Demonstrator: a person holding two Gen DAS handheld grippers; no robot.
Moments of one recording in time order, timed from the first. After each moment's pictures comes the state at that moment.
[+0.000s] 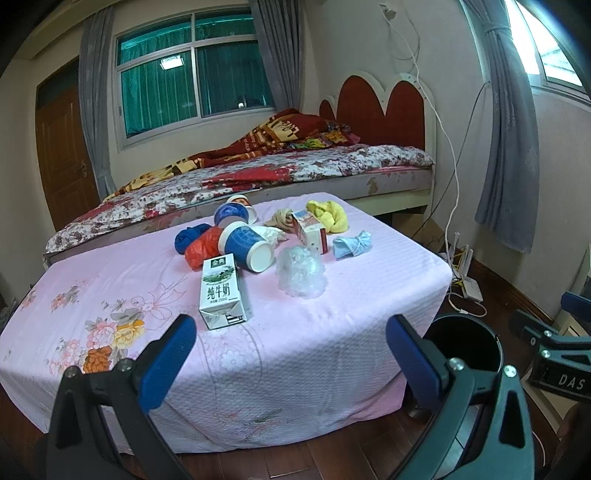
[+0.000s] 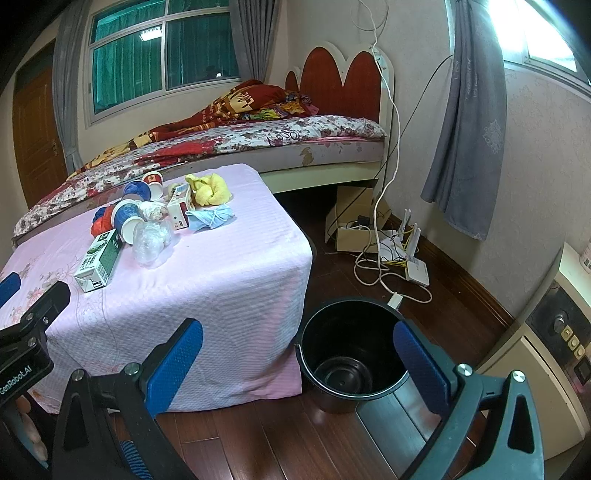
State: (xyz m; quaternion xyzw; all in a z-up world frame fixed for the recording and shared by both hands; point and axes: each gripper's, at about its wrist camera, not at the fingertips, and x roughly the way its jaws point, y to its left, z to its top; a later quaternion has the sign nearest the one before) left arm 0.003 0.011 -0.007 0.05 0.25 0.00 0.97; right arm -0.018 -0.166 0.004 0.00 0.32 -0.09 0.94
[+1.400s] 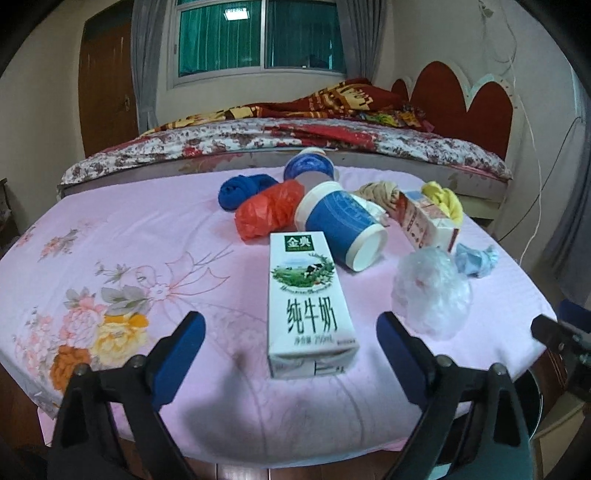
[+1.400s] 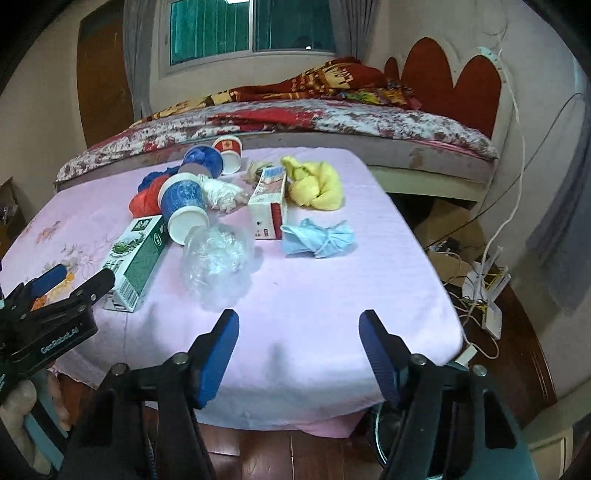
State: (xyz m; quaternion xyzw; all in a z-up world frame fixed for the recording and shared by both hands) left arm 0.136 0.111 -0.061 -0.05 0.31 0.09 0.95; right arm 0.150 -0.079 -0.027 -0.07 0.36 0.07 0.93
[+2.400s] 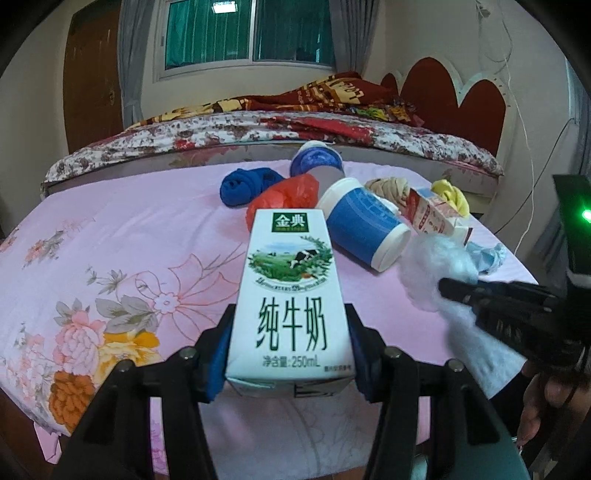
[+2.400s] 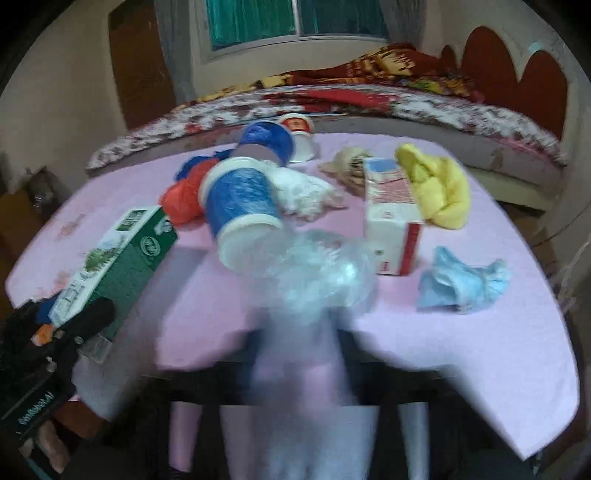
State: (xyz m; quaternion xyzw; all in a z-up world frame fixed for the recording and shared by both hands) left arm 0.141 0.149 -0.061 -0.05 0.32 0.05 0.95; right arm 0.234 0.004 -0.070 -0.05 0.39 0.18 0.90
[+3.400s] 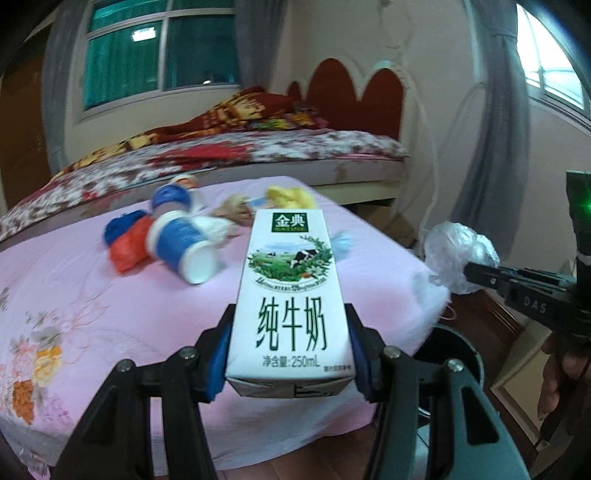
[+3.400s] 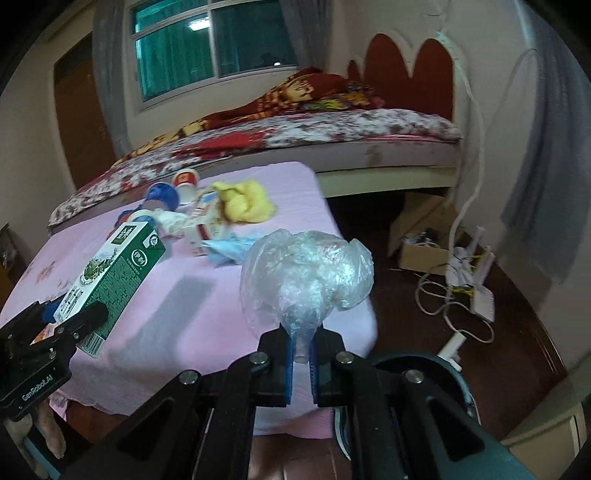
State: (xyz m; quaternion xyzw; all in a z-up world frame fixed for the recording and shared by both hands) left arm 0.099 0.008 -0.027 0.01 0.28 -0.11 0.95; right arm 0.116 -0.193 -0.007 0.01 0.33 0.04 0.94
